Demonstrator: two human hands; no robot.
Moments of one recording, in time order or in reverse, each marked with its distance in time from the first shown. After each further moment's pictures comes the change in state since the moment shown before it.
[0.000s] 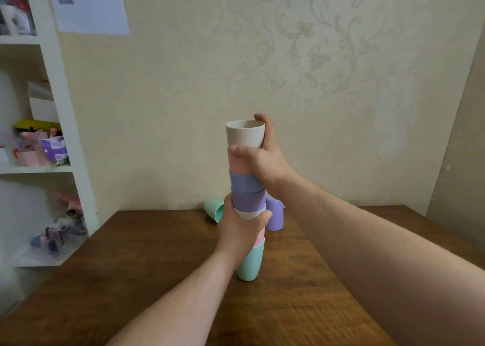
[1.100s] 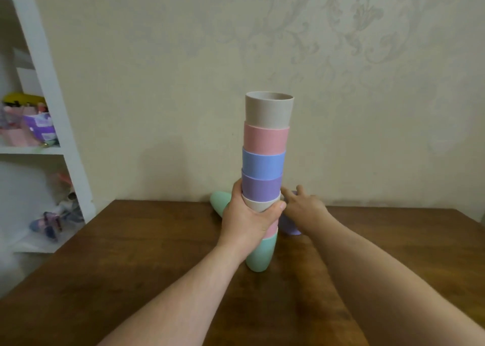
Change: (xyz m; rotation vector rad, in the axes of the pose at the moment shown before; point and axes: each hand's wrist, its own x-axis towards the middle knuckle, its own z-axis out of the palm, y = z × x) left_hand 0.077 -0.043 0.010 -0.025 0.029 0.080; right_hand 0.055 0.225 -0.054 -1.856 -0.651 0.013
